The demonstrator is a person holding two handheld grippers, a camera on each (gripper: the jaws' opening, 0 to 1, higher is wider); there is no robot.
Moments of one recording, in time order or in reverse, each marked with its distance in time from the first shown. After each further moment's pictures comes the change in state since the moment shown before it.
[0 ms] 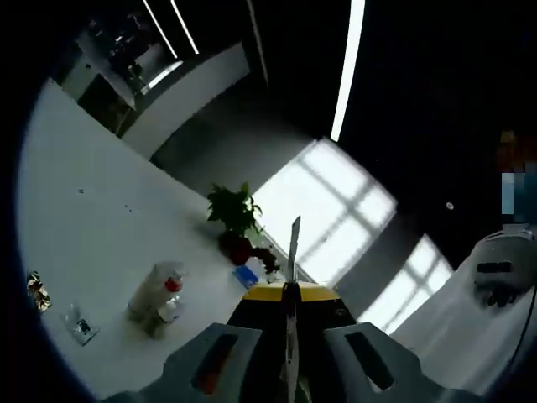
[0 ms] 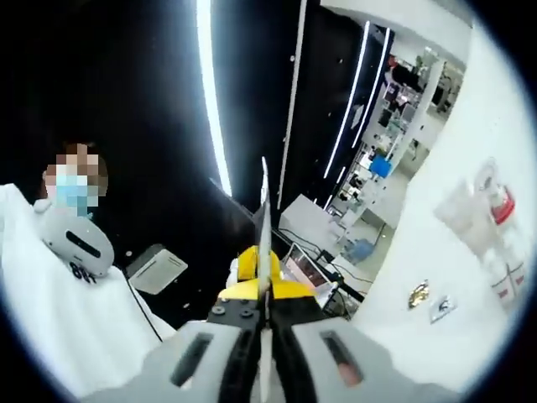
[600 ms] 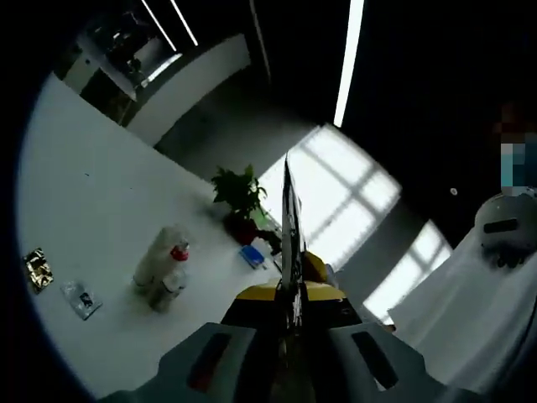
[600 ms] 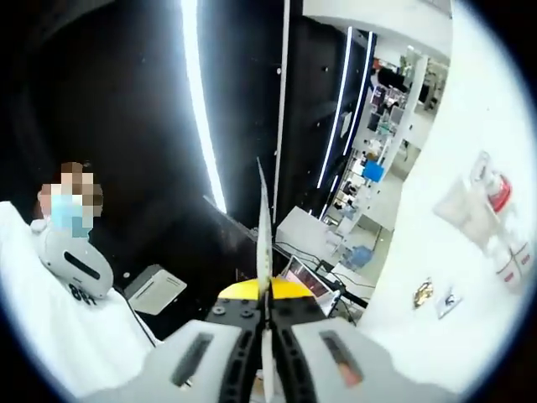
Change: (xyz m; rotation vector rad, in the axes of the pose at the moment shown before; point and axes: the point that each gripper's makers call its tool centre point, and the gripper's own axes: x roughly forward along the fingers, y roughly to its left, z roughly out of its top) left arm -0.016 0.014 -0.062 0.024 0.140 0.064; right arm 0.005 -0.007 0.011 0.023 -0.068 -0.086
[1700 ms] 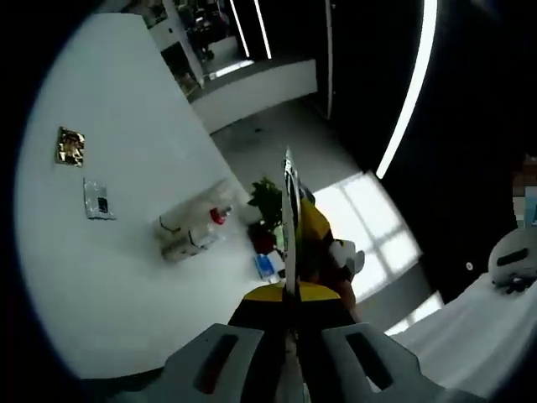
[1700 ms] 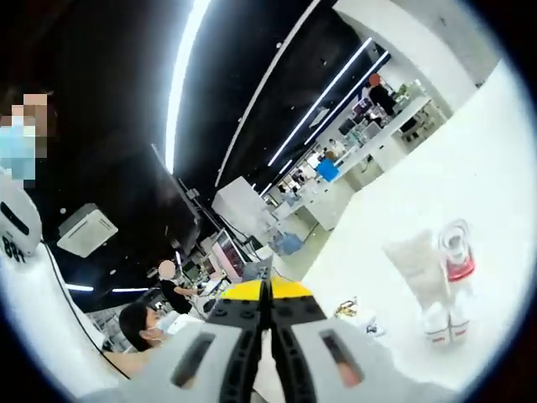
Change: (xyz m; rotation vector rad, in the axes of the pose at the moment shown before) left arm -0.022 0.040 -0.049 -0.372 -0.206 0.141; right arm 0.011 -0.072 -0.006 -0.325 0.231 -0.343
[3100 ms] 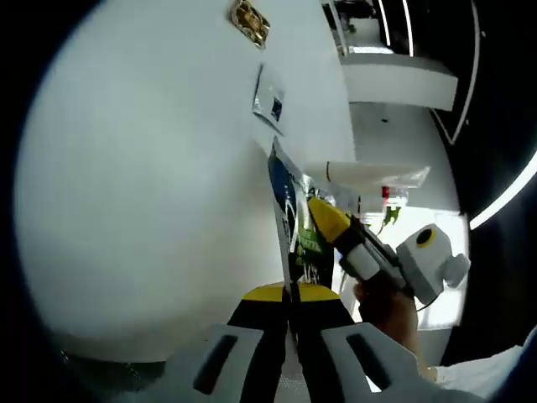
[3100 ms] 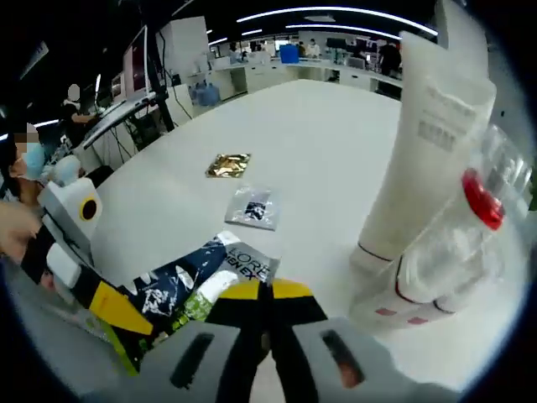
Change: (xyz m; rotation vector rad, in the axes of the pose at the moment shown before) left arm -0.005 0.176 -0.046 -0.450 0.119 0.483; right arm 0.028 -0.149 -0.166 -0.502 0.725 -0.445
